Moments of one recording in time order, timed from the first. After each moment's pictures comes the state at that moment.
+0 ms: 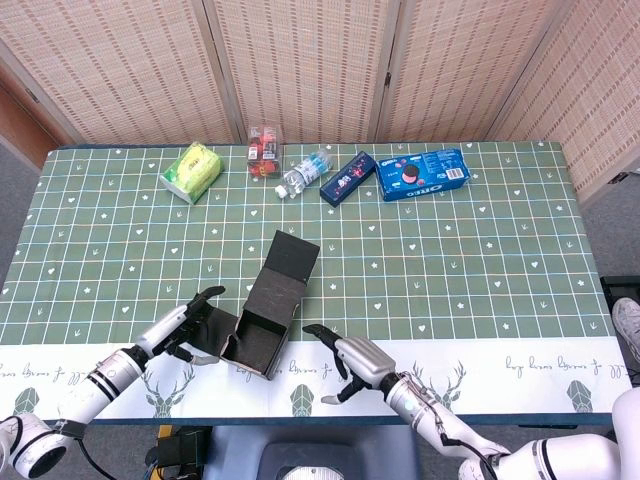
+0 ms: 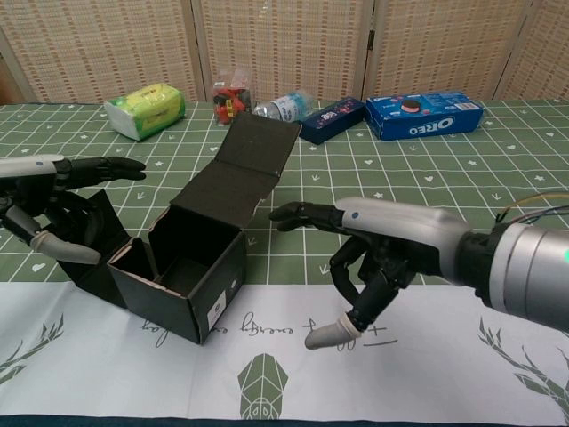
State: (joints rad) left arm -0.67 -1.27 0.12 -1.47 1.56 1.01 -0.97; right arm 0.71 -1.50 0.03 -1.92 -1.06 0.90 -0.02
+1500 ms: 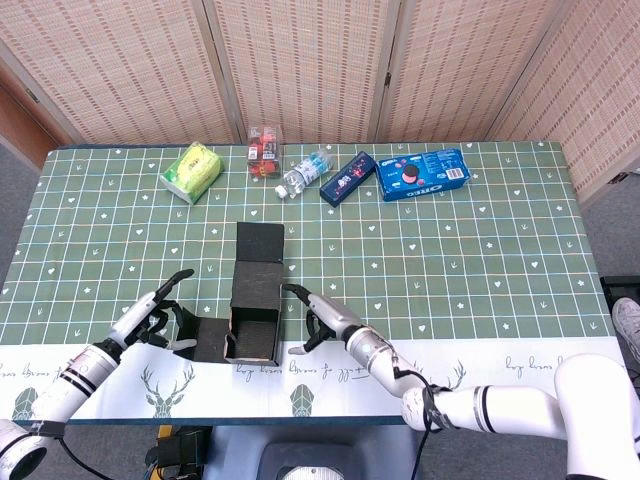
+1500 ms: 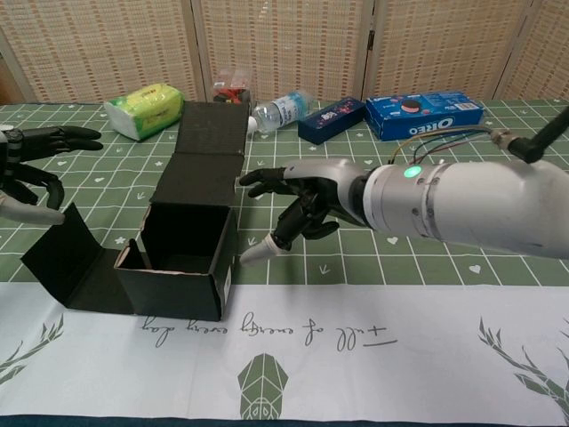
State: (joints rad) left arm -0.59 -1.21 0.05 -1.46 1.55 1.03 -1.04; right arm 0.95 -1.63 0.26 -1.64 -0.65 0.70 0.00
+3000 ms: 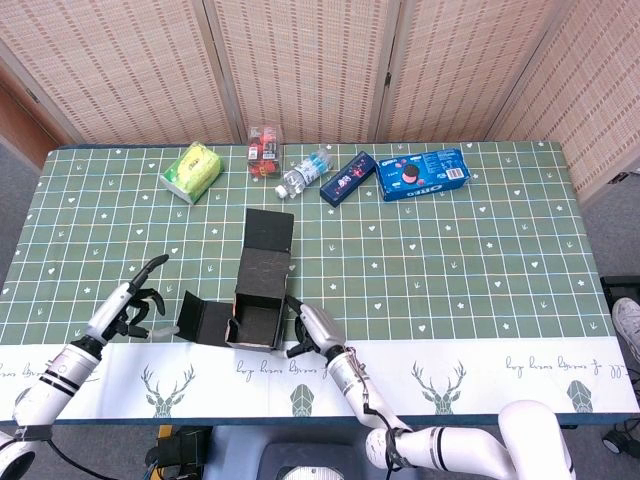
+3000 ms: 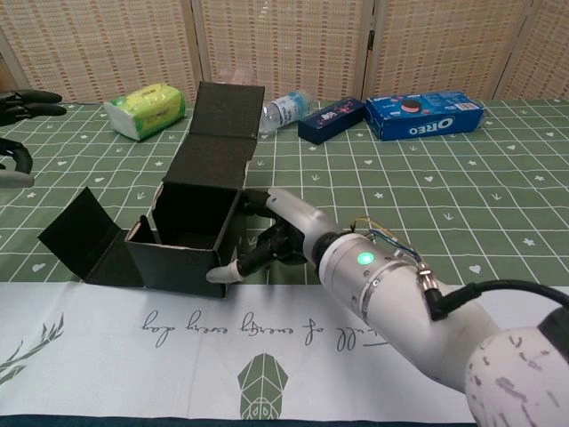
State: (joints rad) left arm -0.53 -1.19 0.01 -1.44 1.53 1.13 -1.07; right arm 0.78 -2.03 0.29 -1.35 -0.95 0.94 0.06
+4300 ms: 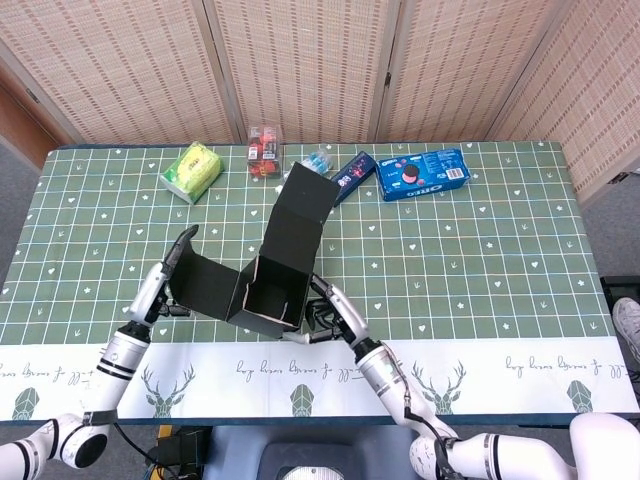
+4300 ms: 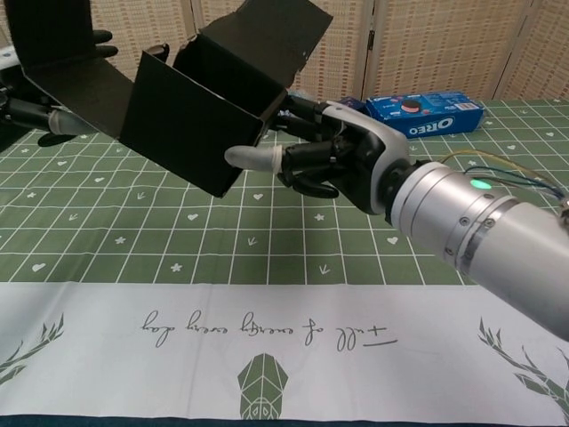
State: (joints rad) left arm -0.54 -1.43 -0.18 -1.47 1.46 1.22 -0.88; right arm 0.61 -1.80 0.34 -1.66 -1.21 0.94 0.57
